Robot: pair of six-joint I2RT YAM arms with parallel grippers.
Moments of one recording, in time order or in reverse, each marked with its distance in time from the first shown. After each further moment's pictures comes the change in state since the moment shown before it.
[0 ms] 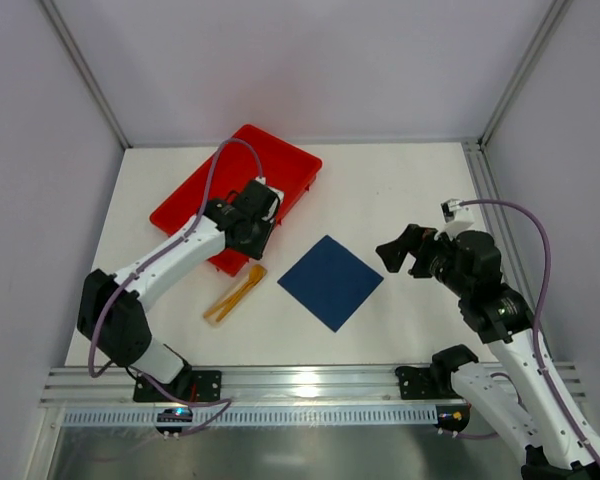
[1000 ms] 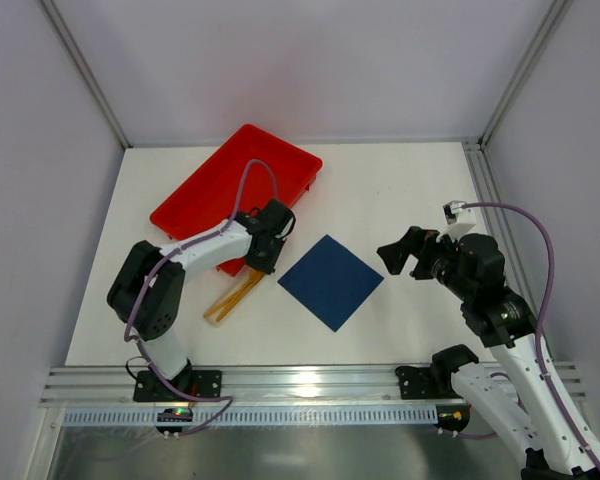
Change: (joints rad) left arm -0.022 0.237 -0.124 0.182 0.027 -0.041; right arm 0.000 -0.028 -0.011 0.000 -0.009 -0.013
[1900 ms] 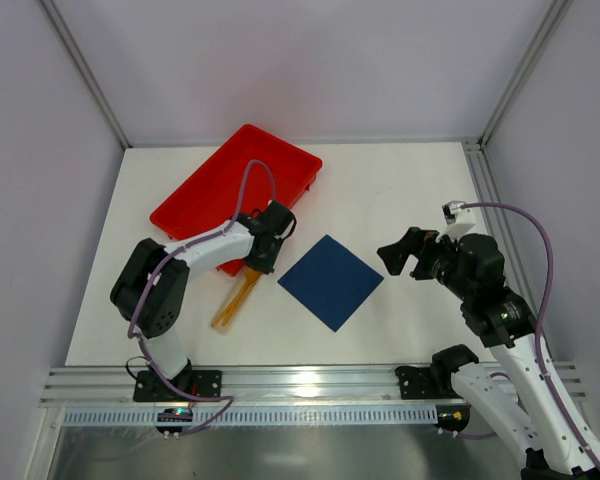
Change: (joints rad) left arm -0.006 0.029 -0.012 0.022 -0.061 -0.026; right arm 0.000 0.000 -0.001 0.000 0.000 -0.017
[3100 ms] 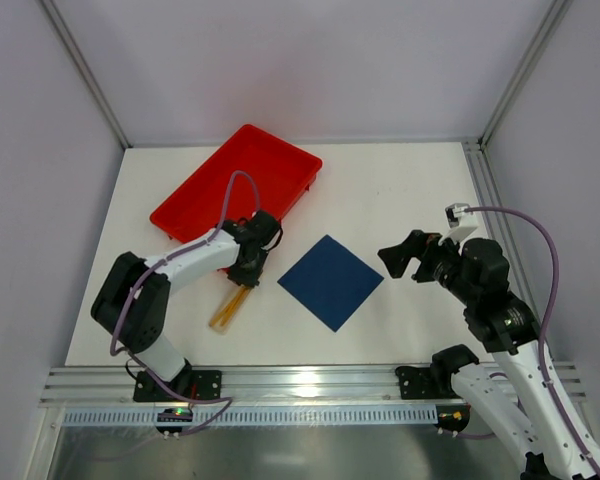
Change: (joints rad) left arm 0.023 -0.135 -0.108 -0.132 0.011 -0.033; right arm 0.000 -0.034 -0.004 -0.001 -0.016 0.000
